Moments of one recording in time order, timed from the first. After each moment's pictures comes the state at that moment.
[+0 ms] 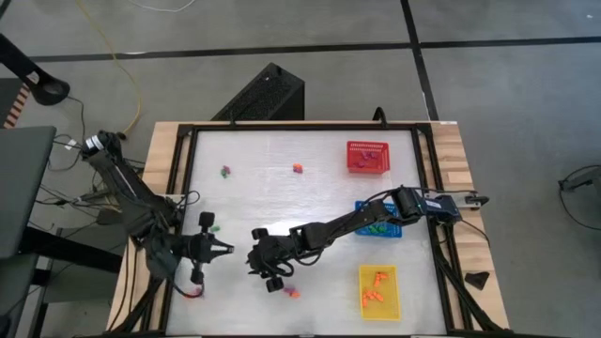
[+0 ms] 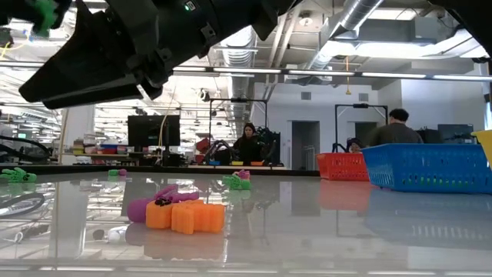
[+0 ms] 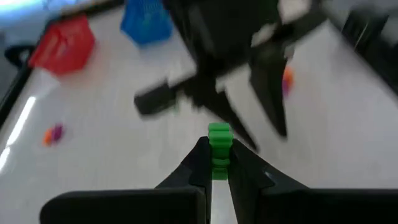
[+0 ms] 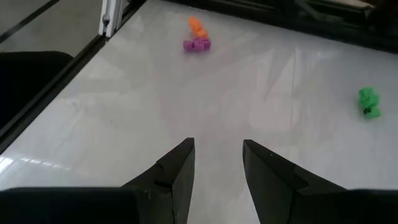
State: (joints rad) left arm -0.92 0.96 0.65 -0.39 -0.77 -0.32; right arm 0.28 2.30 1.83 -0.05 -0.02 -0.06
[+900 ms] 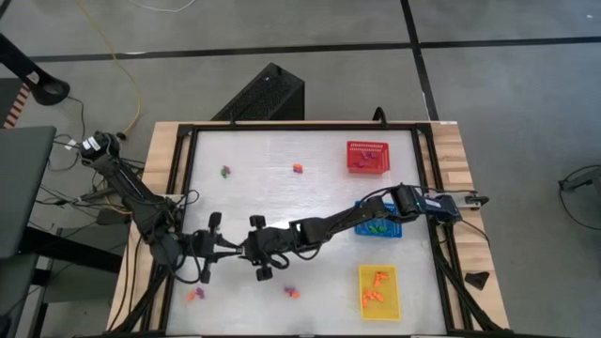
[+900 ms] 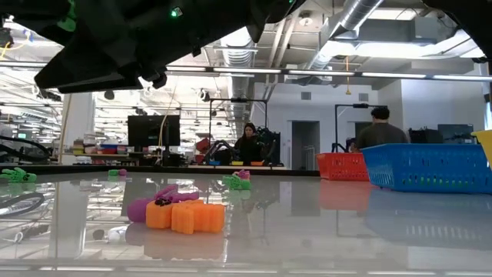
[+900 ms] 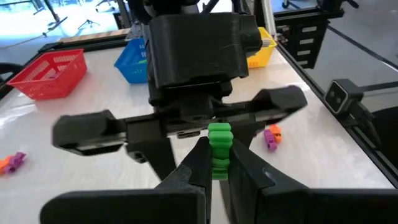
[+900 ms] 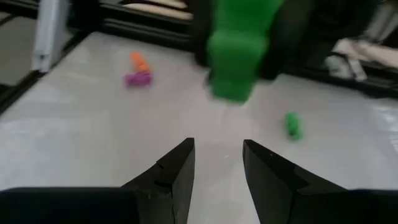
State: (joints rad) left arm -0.85 0.93 0.45 0.13 -0.75 -0.20; right arm 0.25 2.30 1.83 0.06 0.12 -0.08
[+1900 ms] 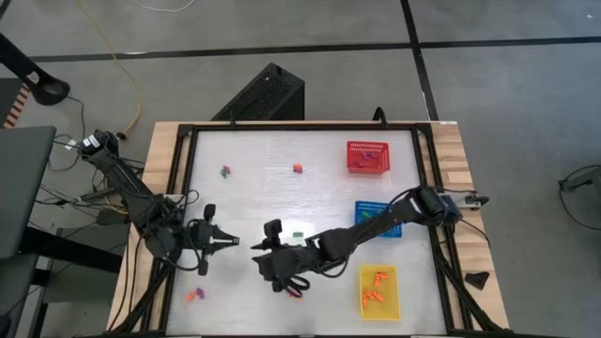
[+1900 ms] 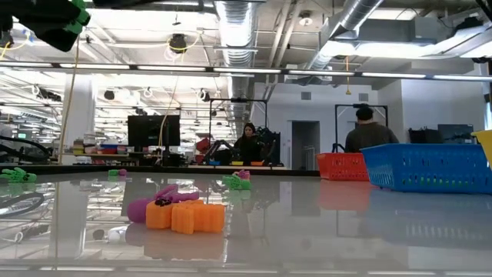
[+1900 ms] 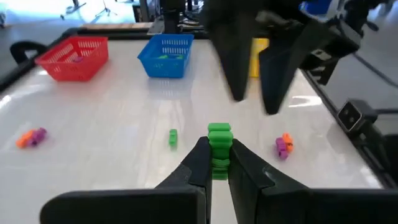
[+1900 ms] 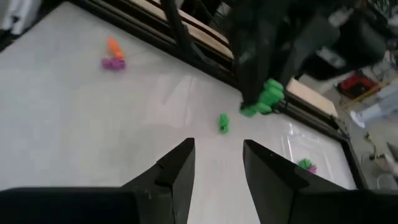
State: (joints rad) left arm -0.84 0.82 0.45 0.01 -0.79 -0.32; right arm 0.40 2.12 1.83 -0.20 0.50 -0.30
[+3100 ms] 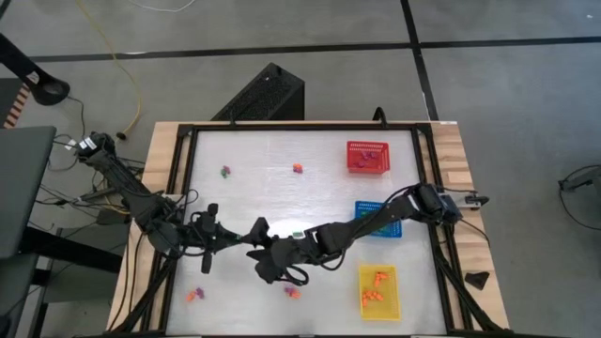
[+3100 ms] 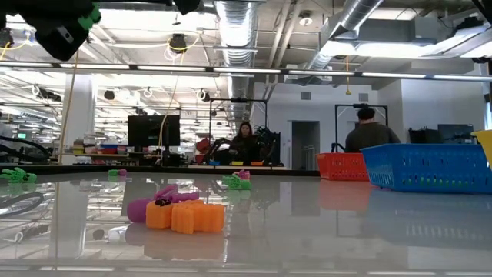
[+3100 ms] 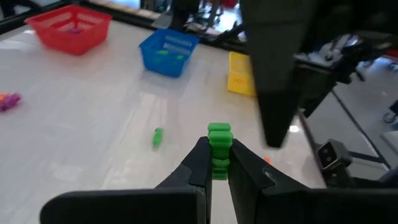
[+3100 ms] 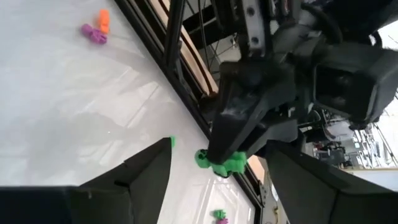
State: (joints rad) left arm -0.78 0.82 0.45 0.07 -0.73 -0.51; right arm 0.36 2.12 1.83 -0.06 0.46 -0.90
